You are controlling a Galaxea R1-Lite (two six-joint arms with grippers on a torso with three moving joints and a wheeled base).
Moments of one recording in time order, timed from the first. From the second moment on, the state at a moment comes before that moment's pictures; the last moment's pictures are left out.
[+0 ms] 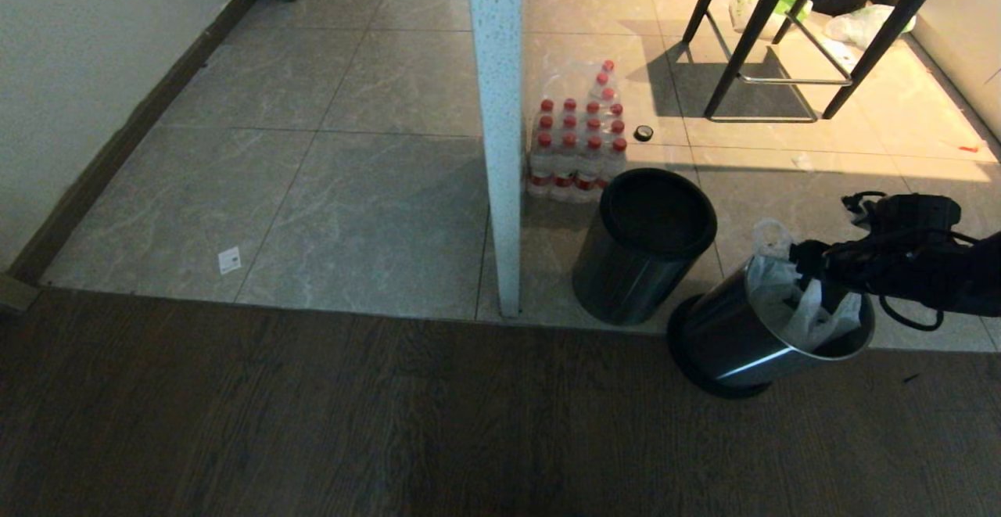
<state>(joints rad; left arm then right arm) 0.00 0.00 0.00 0.00 0.00 0.00 -0.30 2.23 -1.28 -0.48 0.35 0.15</state>
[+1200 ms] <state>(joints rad) 0.00 0.00 0.00 0.00 0.00 0.00 -0.26 2.29 -1.29 -0.48 0.36 -0.09</state>
